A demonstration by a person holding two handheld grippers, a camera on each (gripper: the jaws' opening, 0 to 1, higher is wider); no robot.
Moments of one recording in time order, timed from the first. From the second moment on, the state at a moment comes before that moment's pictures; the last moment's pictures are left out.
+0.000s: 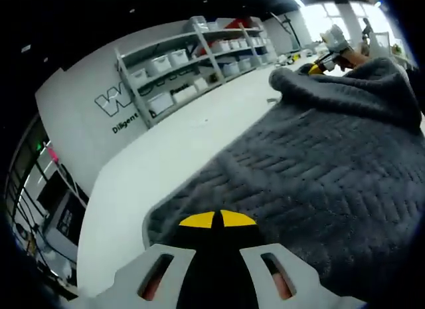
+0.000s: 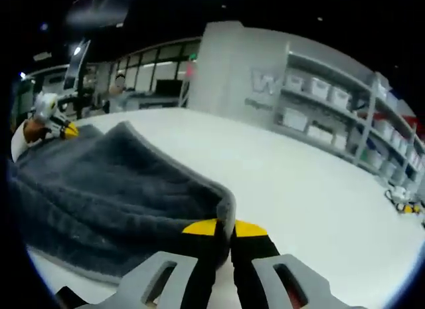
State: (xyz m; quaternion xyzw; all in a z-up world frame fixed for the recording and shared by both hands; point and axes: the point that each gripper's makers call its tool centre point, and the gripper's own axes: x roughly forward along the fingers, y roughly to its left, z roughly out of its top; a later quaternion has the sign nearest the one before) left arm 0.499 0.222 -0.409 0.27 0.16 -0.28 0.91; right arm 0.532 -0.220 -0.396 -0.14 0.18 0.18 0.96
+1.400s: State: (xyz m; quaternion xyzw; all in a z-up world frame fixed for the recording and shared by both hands) left arm 0.495 0.220 -0.411 0.27 0.17 -0.27 0.91; right arm 0.548 -0.326 -0.400 -0.17 0.18 0.12 0.96
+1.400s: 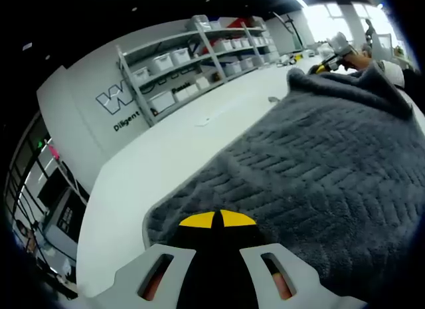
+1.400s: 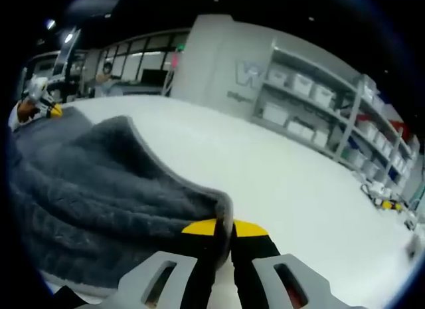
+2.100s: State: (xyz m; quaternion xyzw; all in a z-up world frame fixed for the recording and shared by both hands) left arm 0.500 0.226 -0.411 0.25 0.18 -0.26 0.92; right arm 0.545 -0.343 -0.406 -0.24 0.16 0.11 0.95
